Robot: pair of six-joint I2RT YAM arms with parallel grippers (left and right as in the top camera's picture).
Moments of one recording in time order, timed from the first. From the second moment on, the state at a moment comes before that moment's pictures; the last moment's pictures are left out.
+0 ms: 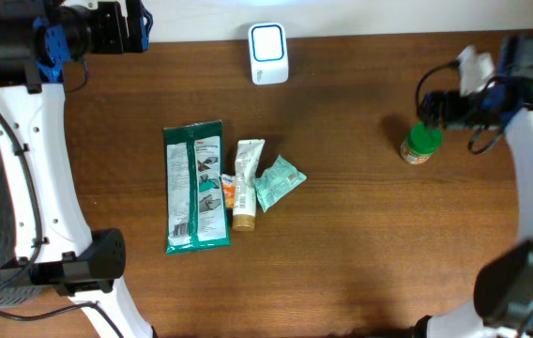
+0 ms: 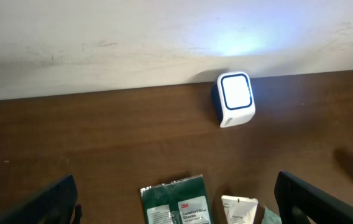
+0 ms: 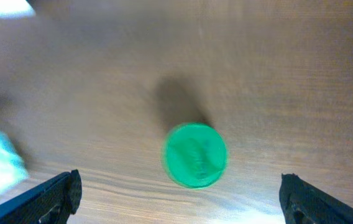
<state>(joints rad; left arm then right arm) 0.05 2.03 2.65 -1.33 0.26 0.04 -0.26 1.73 1.64 -0.97 -0.27 -0.20</state>
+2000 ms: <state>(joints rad) 0.05 2.03 2.65 -1.33 0.26 0.04 0.37 2.16 1.66 -1.20 -0.22 0.35</state>
